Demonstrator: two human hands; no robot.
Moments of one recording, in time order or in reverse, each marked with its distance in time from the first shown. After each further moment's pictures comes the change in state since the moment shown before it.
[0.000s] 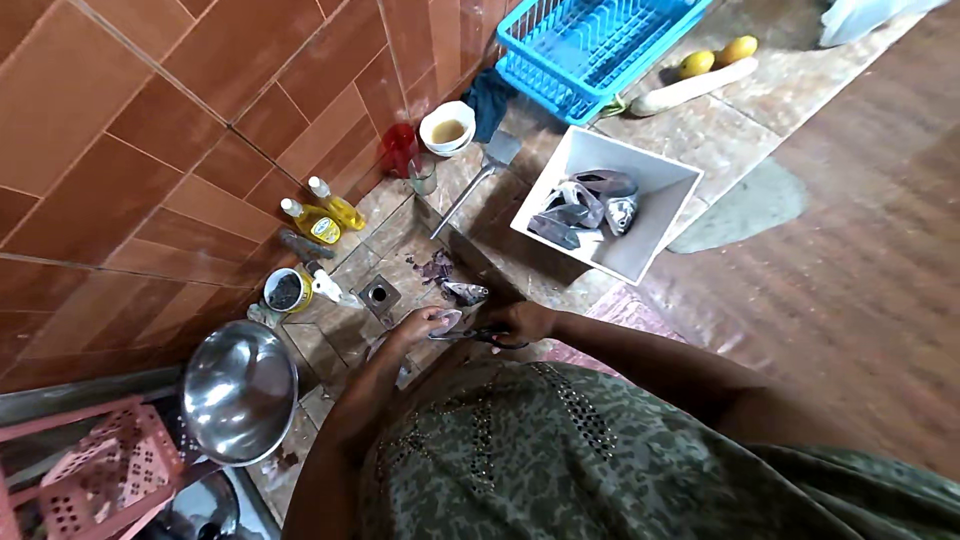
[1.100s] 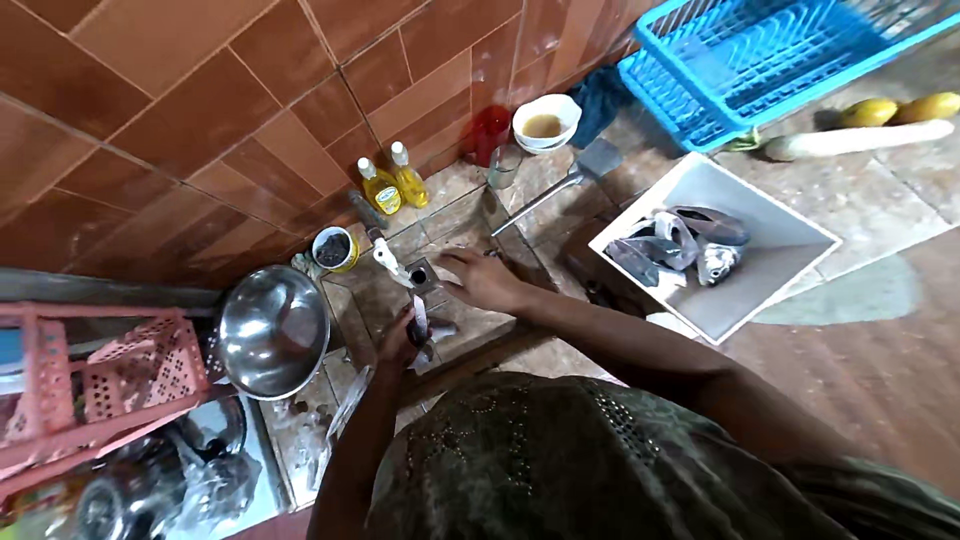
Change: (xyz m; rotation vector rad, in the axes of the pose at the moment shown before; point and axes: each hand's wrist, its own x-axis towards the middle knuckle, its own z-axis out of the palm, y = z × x) left_hand -0.079 -0.066 -0.018 -1.175 0.591 0.117; right_hand 0.119 -0.157 -0.079 -0.200 0.457 -0.281
